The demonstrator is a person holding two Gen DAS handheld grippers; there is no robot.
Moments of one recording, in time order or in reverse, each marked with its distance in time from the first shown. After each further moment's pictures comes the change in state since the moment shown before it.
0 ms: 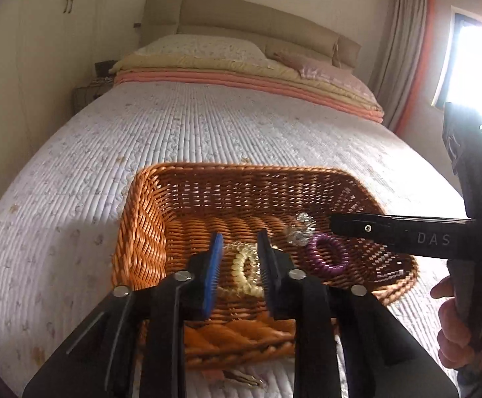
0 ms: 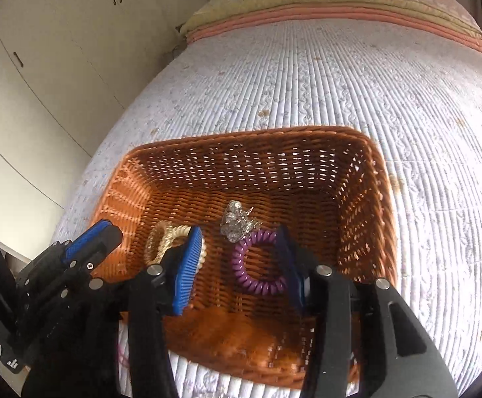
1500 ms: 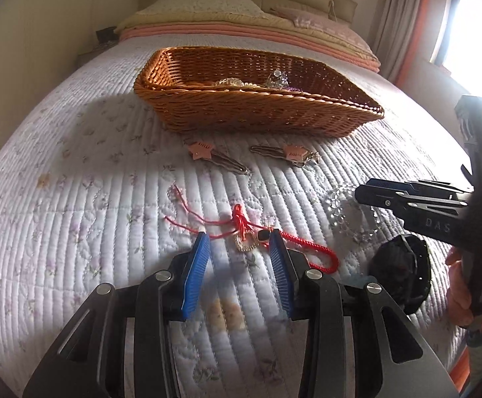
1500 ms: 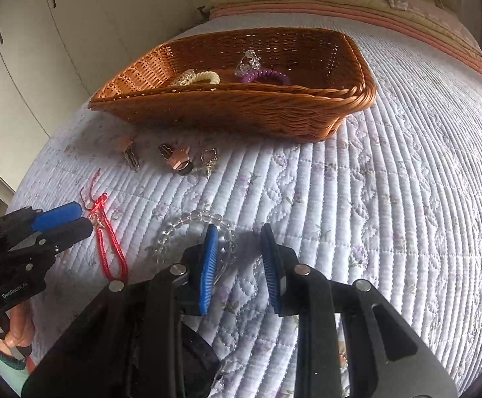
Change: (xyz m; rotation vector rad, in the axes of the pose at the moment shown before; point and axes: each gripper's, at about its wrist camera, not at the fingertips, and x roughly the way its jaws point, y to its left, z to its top) left arm -0.062 -0.014 -0.141 0.037 0.193 0.043; right arm -0.026 0.002 -0.163 -0.172 0.014 -0.076
